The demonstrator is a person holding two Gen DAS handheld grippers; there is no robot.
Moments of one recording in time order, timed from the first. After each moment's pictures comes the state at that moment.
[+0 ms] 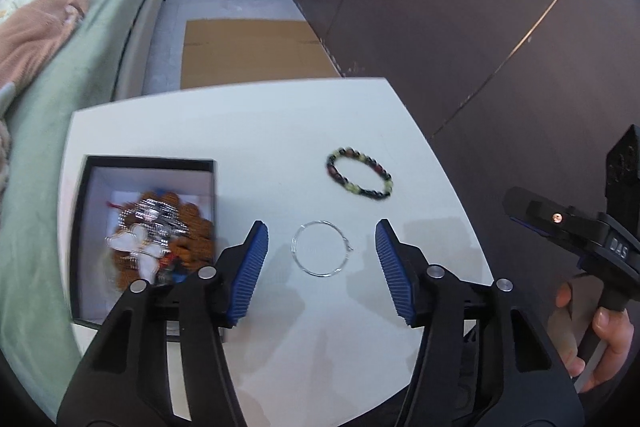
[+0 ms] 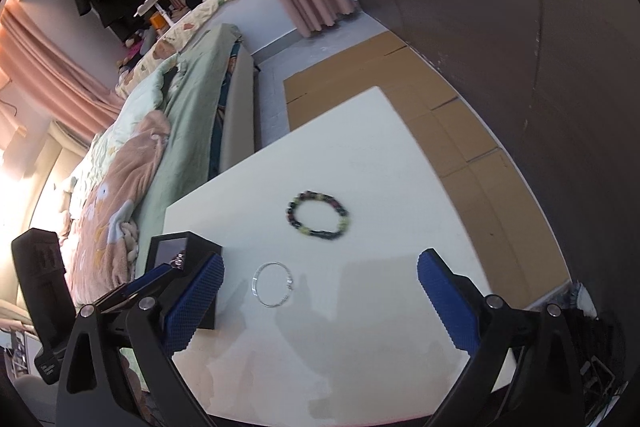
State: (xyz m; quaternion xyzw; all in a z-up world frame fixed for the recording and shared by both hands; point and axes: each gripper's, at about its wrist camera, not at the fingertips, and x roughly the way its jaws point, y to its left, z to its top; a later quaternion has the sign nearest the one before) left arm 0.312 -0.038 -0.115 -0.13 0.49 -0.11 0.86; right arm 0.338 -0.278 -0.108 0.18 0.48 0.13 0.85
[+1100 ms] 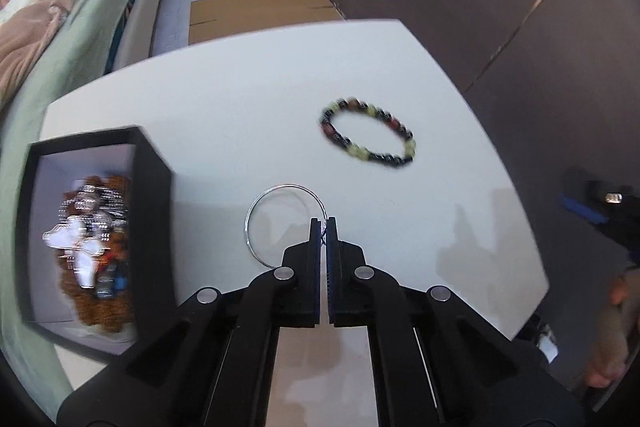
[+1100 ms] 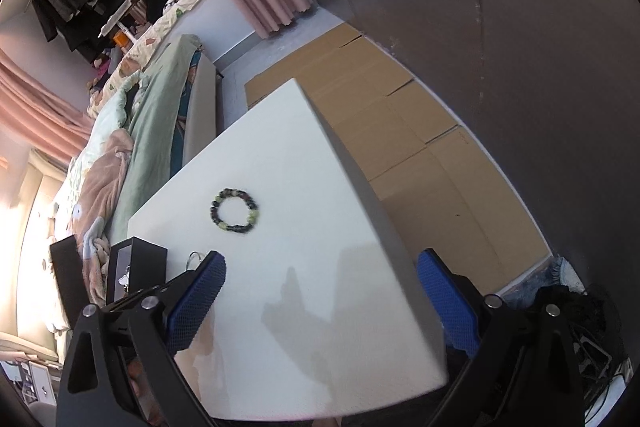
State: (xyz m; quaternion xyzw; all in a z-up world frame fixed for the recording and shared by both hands) left arm 0.325 -0.074 -0.156 -0.07 0.53 -0.07 0.84; right arm 0.342 -0.324 -0.146 0.21 0.50 0.09 0.84
